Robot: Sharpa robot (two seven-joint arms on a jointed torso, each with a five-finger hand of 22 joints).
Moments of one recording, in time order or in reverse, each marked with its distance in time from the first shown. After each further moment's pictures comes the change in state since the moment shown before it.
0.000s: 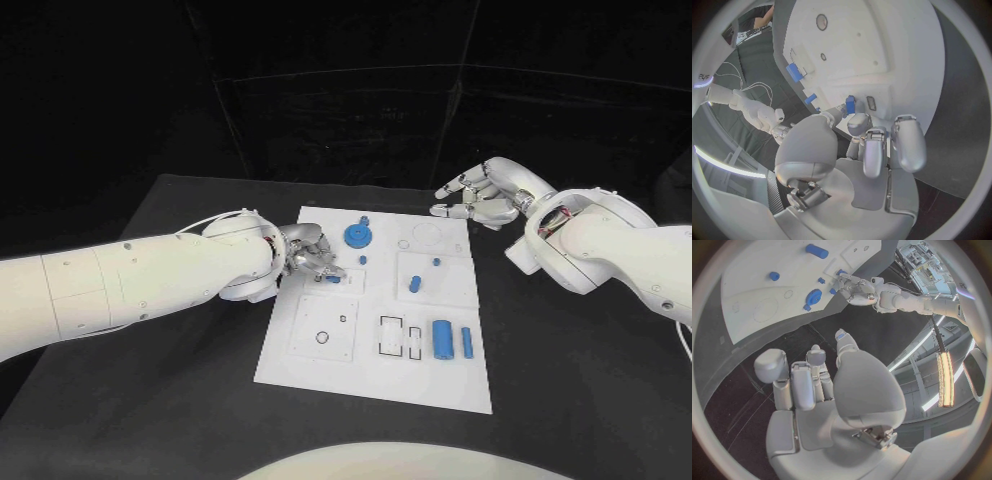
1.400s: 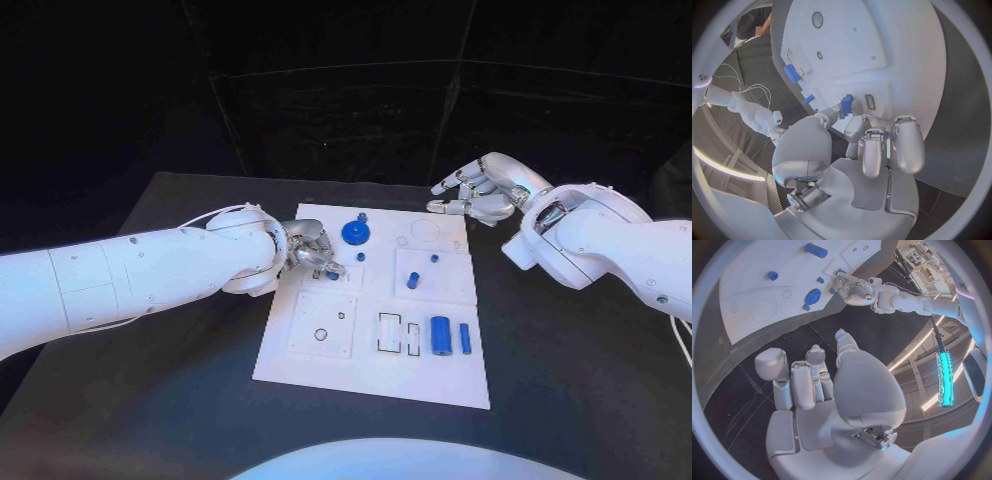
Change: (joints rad) left arm 0.002 0.033 0.001 -0.041 -0.011 0.029 -0.001; left_hand -0.125 -0.048 0.053 -0.067 -0.004 0.042 -0.031 0.040 0.026 0.045 -0.020 0.072 0.065 0.000 -0.008 0.000 0.001 0.000 -0.001 -0.006 0.029 0.048; right arm 0.000 0.004 0.000 -0.001 0.000 -0.002 0.004; right_hand 0.000 0.000 -0.003 0.003 0.000 0.000 0.000 0.000 0.000 -0.007 0.000 -0.010 -0.015 0.000 0.000 -0.011 -0.017 0.016 -0.008 0.000 -0.015 -0.024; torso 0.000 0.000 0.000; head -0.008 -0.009
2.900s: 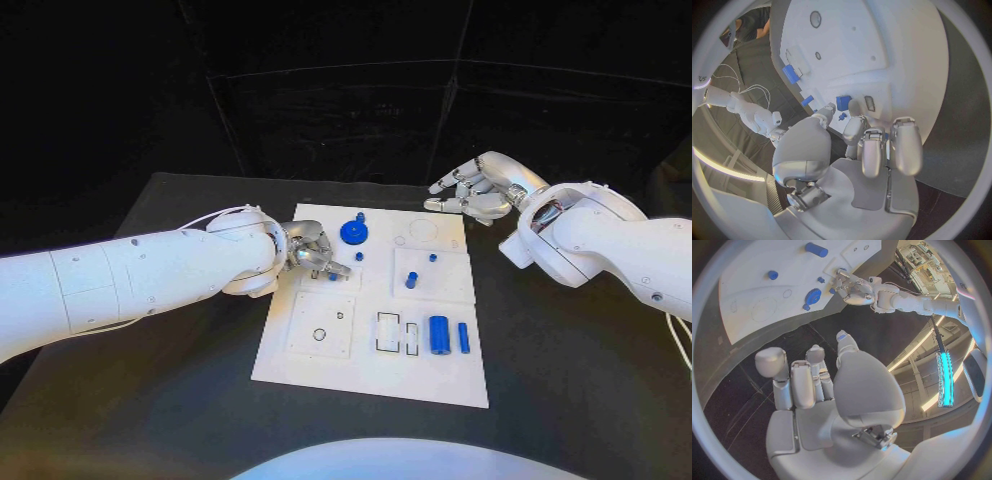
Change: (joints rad) left arm -0.004 0.009 -0.002 -0.009 -0.001 -0.005 -0.002; left_hand -0.108 0.008 -0.304 0.144 -0.012 0.019 -0.013 0.041 0.041 0.016 -0.009 0.022 0.014 0.000 -0.014 0.000 0.000 0.000 0.000 -0.014 0.024 0.047; right arm 0.000 0.005 0.000 -0.007 0.000 0.000 0.001; right_hand -0.011 0.011 -0.023 0.017 0.003 0.000 0.000 0.000 0.000 -0.014 0.000 -0.019 -0.019 0.000 0.000 -0.017 -0.016 0.000 -0.011 0.003 -0.016 -0.024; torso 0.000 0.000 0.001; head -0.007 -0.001
